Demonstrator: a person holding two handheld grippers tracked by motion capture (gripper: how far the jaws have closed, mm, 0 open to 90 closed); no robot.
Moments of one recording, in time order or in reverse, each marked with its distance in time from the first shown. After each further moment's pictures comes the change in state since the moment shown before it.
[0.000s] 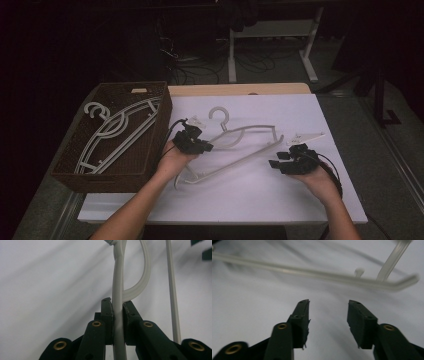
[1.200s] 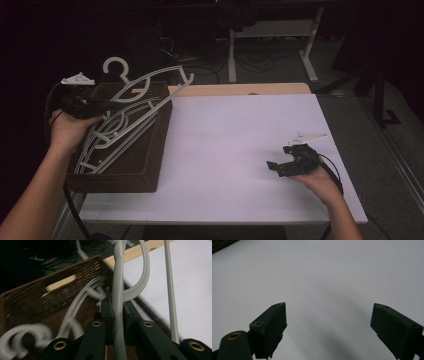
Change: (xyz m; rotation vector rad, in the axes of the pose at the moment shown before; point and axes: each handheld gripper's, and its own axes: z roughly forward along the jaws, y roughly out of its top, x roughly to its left) left arm 0.137 -0.047 -0.226 -0.147 0.367 -0.127; right arm 0.000 0.000 0.000 -0.059 -0.027 0.013
